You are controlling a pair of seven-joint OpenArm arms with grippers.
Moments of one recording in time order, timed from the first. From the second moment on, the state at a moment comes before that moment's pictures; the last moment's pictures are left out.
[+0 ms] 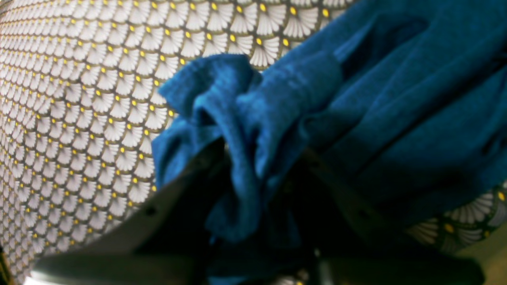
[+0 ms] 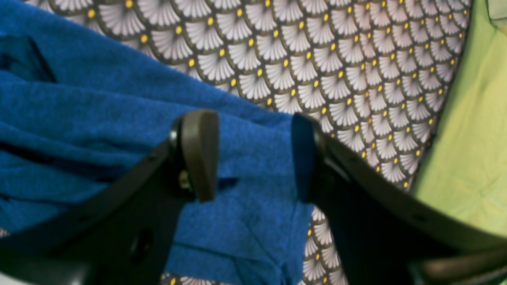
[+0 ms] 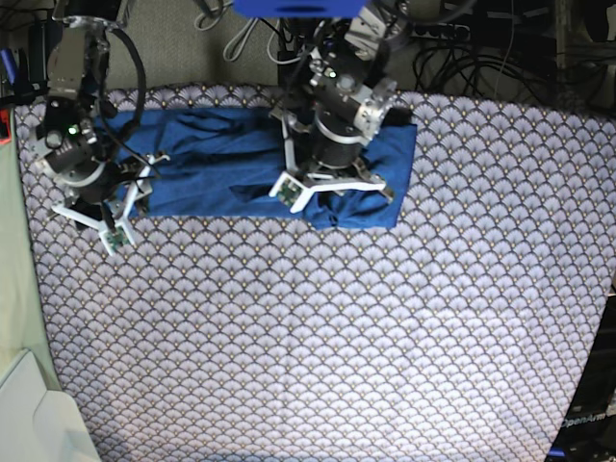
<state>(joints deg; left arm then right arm) 15.4 7.8 22.8 107.1 31.7 -15.5 45.9 -9.3 9.2 15.1 110.3 -0.9 34.6 -55.0</state>
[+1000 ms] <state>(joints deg) 9.7 7.8 19.3 106.1 5.1 -14.9 54.7 -9.5 8.1 15.0 110.3 -0.9 34.6 -55.1</state>
